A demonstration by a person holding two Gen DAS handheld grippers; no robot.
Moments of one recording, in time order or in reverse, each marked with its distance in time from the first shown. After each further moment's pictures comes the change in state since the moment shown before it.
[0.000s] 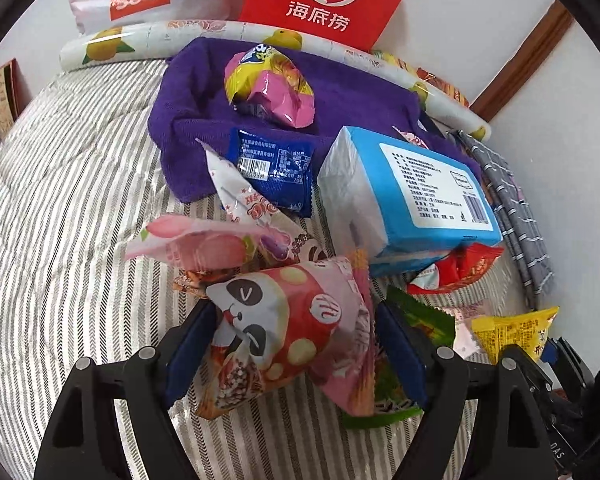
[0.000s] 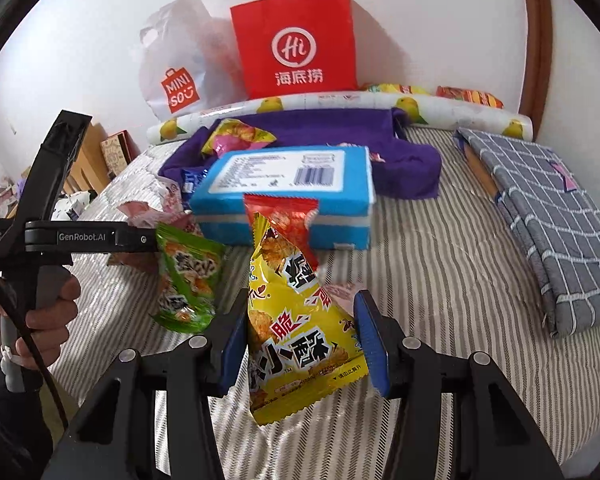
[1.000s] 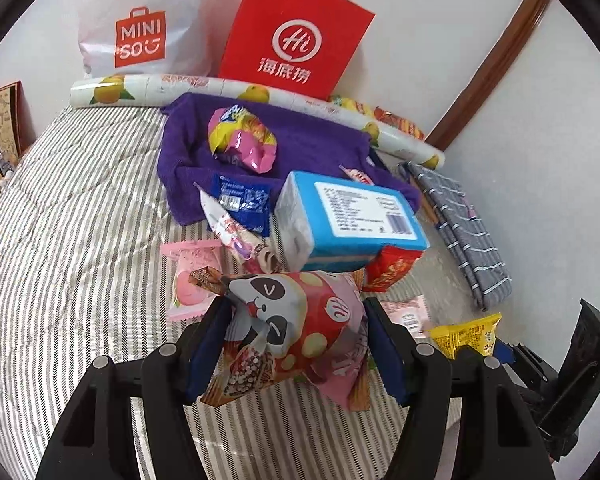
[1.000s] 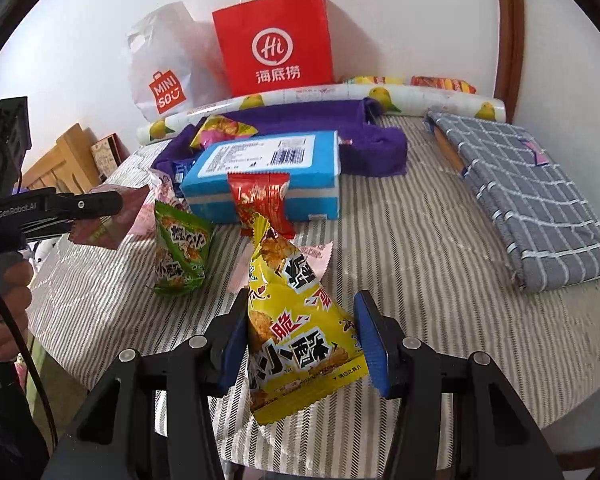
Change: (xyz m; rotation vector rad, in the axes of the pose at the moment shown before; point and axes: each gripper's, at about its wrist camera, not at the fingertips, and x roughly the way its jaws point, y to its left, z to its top) left arm -0.076 -0.011 -0.020 0.024 -0.145 -0.103; right arm -0.032 -0.010 -0.020 0.041 0.003 -0.044
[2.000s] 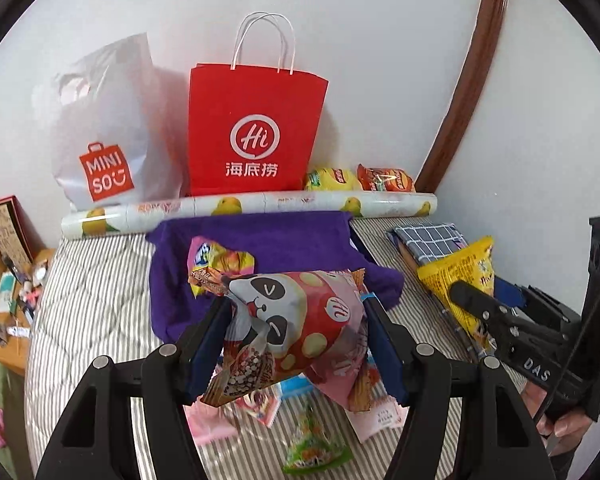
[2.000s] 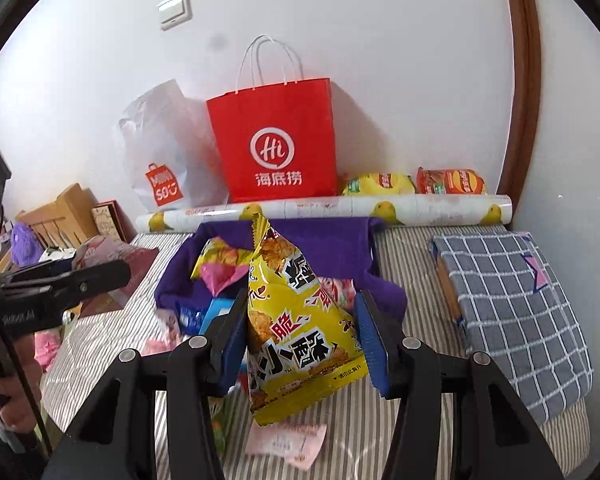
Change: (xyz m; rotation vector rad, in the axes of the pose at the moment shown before) left arm -0.025 -0.067 0.104 0.176 -0.142 0.100; right arm -0.014 0.001 0.153 0.000 -0.156 0.007
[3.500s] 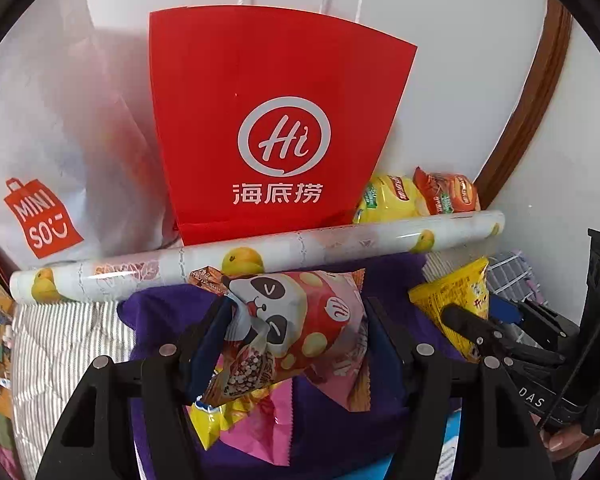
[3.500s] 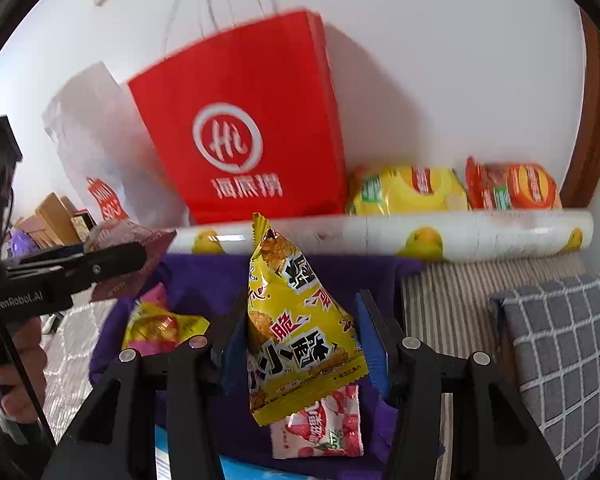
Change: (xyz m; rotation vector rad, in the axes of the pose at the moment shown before) left arm 0.174 0.046 0.093 0.007 0.088 0.052; right arm 0.196 -0.040 0.068 0.022 0.107 0.082
